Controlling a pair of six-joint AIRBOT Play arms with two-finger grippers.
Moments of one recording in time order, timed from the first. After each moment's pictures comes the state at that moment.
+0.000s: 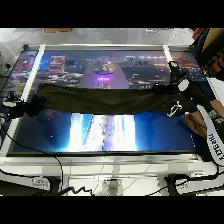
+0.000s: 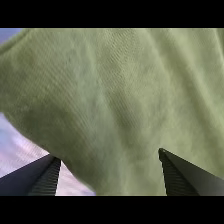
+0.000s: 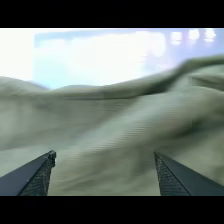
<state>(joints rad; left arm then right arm) 0.46 -1.65 1.10 0.78 -0.58 -1.43 -0.07 -1.55 1.31 -1.29 0.70 1.35</state>
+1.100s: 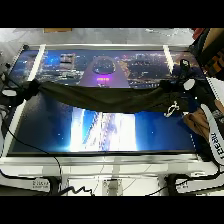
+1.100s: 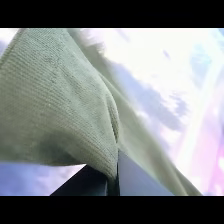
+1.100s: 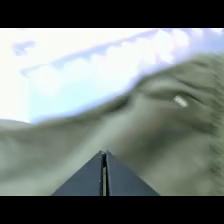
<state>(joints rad) 0.35 -1.56 1.25 0.71 -0.45 -1.22 -0.06 -1.55 1.31 -1.22 0.59 1.47</state>
